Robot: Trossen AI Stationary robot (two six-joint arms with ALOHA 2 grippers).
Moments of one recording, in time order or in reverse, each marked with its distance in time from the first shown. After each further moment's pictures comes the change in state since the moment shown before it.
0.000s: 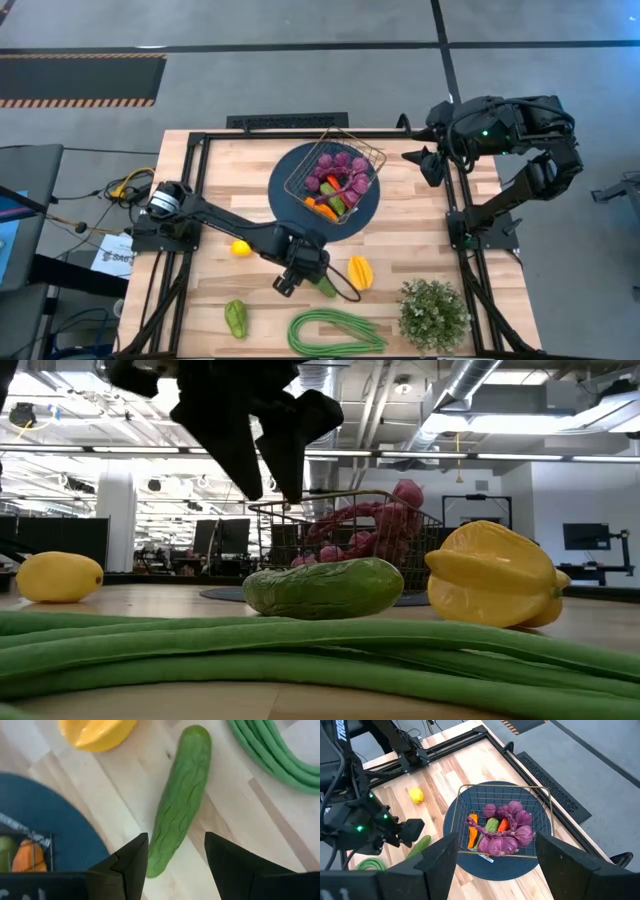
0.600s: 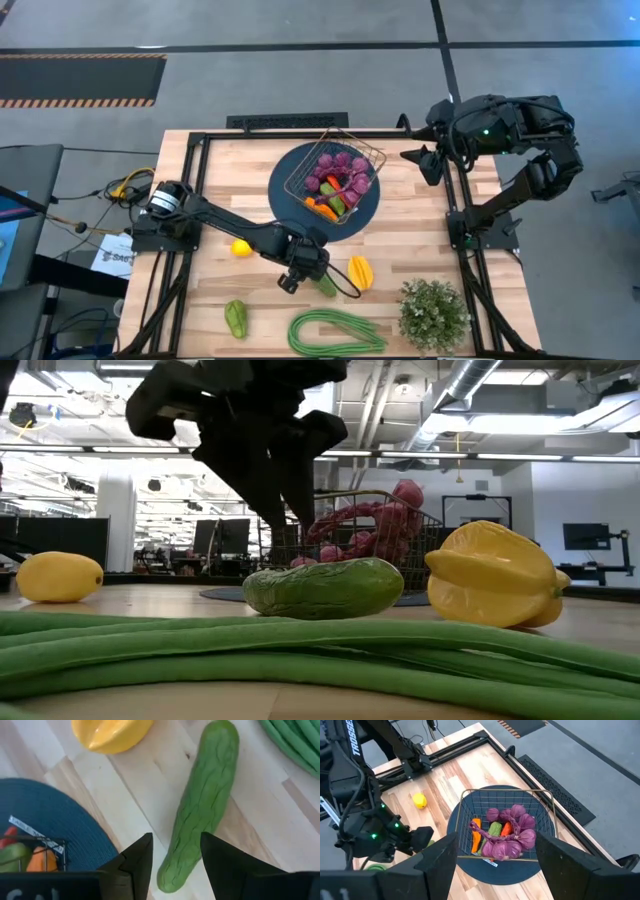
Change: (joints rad) left arm 0.011 0.000 -0.090 0.145 -0.062 0.017; right arm 0.000 0.000 0.000 0.026 0.000 0.017
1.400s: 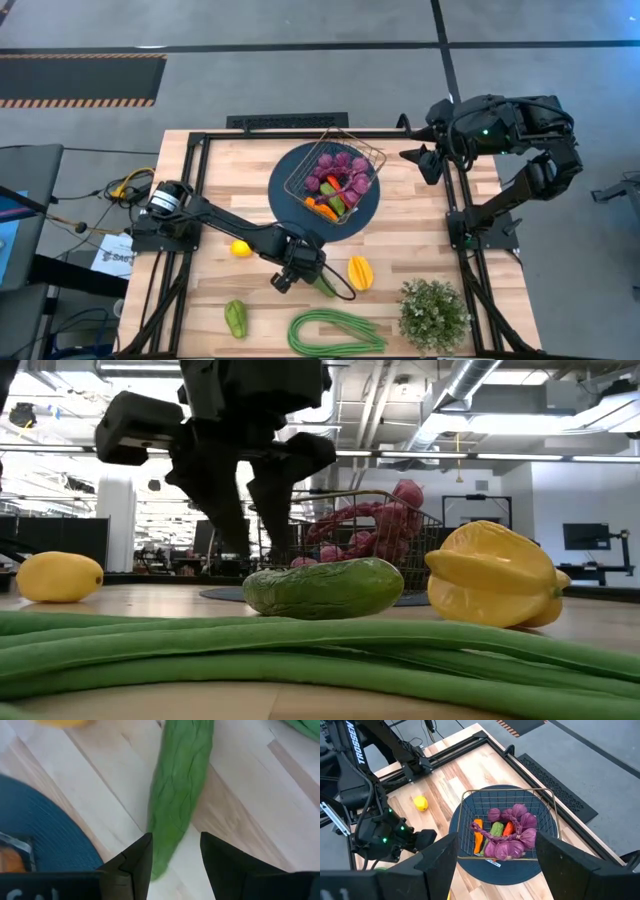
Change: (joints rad) left arm 0.001 0.000 -0.064 0.001 0.048 0.084; right arm 0.000 0.002 0.000 0.004 0.001 0.034
